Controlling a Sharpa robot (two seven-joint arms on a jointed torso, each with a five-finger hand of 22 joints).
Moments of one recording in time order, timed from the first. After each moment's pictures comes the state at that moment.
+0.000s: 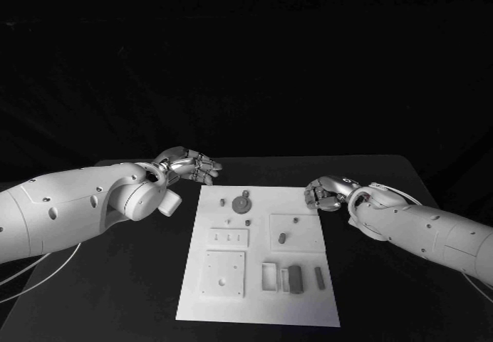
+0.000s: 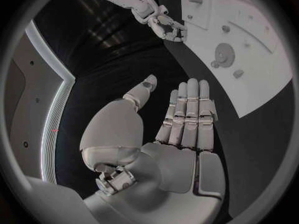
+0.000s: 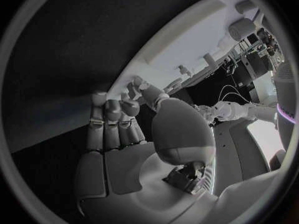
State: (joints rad) left arm 1.40 -0.79 -0.24 1.35 -0.28 -0.22 0.10; left_hand 1.04 -0.12 0.46 -0.24 0.05 0.80 0.18 0.37 0.54 1.08 0.12 0.20 0.33 1.01 0.07 0.43 0.82 0.02 0.97 -0.03 0.10 0.98; right arm 1.11 -0.60 -0.11 0.87 -1.34 -0.32 0.21; right_hand 1.16 -0.07 0.50 -0.29 0.05 0.81 0.14 0.23 0.48 1.13 0.03 1.27 0.88 1.08 -0.07 1.39 0.99 0.25 1.01 0.02 0.95 1.31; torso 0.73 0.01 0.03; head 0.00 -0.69
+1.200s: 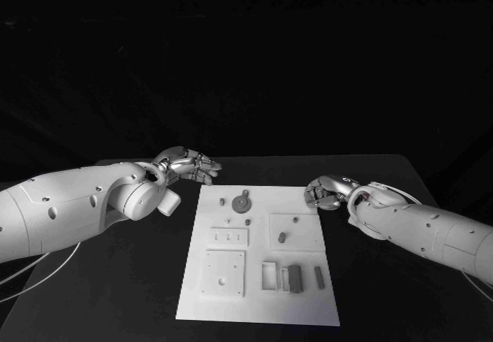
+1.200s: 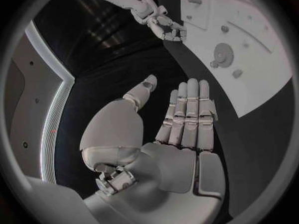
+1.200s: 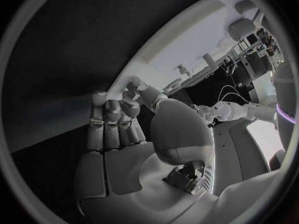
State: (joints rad) left arm 1.40 -0.79 -0.24 1.35 -0.28 -0.22 0.09; left_hand 1.04 -0.12 0.46 -0.24 0.05 0.80 0.18 0.37 0.54 1.08 0.12 0.20 0.33 1.01 0.07 0.43 0.82 0.02 0.97 -0.03 0.10 0.98; right arm 1.11 -0.60 -0.11 0.87 -1.34 -0.32 0.21; right_hand 1.16 -0.03 0.49 -0.29 0.05 0.89 0.13 0.28 0.50 1.13 0.02 1.27 0.89 1.07 -0.08 1.39 0.99 0.25 1.01 0.03 0.95 1.31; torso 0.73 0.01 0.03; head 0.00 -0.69
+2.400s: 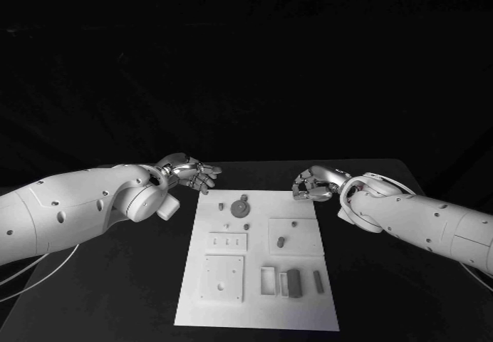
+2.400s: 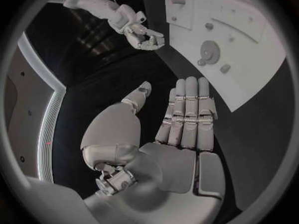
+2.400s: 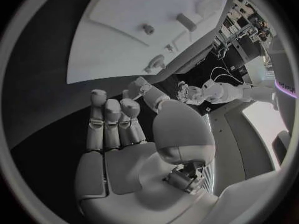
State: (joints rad) left arm 1.40 -0.75 -0.24 1.30 -0.41 -0.21 -0.05; left_hand 0.89 -0.07 0.39 -0.13 0.05 0.86 0.16 0.36 0.54 1.18 0.08 0.23 0.35 1.08 0.03 0.48 0.87 0.02 1.03 -0.06 0.11 1.02; right arm 1.20 -0.64 -0.11 1.07 -1.21 -0.28 0.16; right_hand 1.12 -0.02 0.49 -0.28 0.05 0.91 0.12 0.29 0.51 1.13 0.02 1.27 0.89 1.07 -0.07 1.39 0.99 0.24 1.01 0.03 0.95 1.31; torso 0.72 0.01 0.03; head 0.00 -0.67
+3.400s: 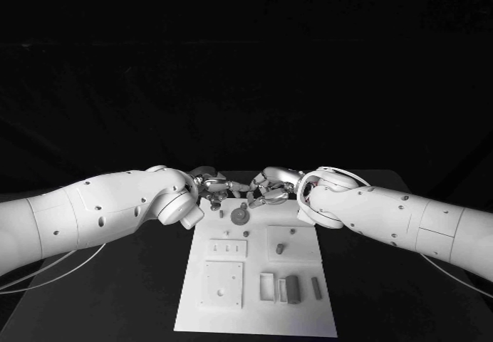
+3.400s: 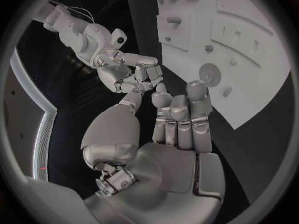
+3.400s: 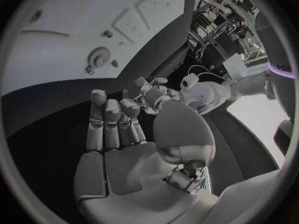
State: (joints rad) left arm 1.40 -0.63 -0.24 1.31 -0.52 -0.20 -0.25; left_hand 0.88 -0.07 0.23 -0.10 0.05 1.03 0.04 0.41 0.72 1.28 -0.08 0.99 0.94 1.27 -0.18 1.18 1.15 0.02 1.37 -0.26 0.68 1.31; right arm 1.26 -0.50 -0.11 1.17 -1.18 -0.15 0.08; right_hand 1.11 -0.02 0.49 -0.28 0.05 0.91 0.12 0.29 0.52 1.13 0.02 1.27 0.89 1.07 -0.07 1.39 0.99 0.25 1.01 0.03 0.95 1.31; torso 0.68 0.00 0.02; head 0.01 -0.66
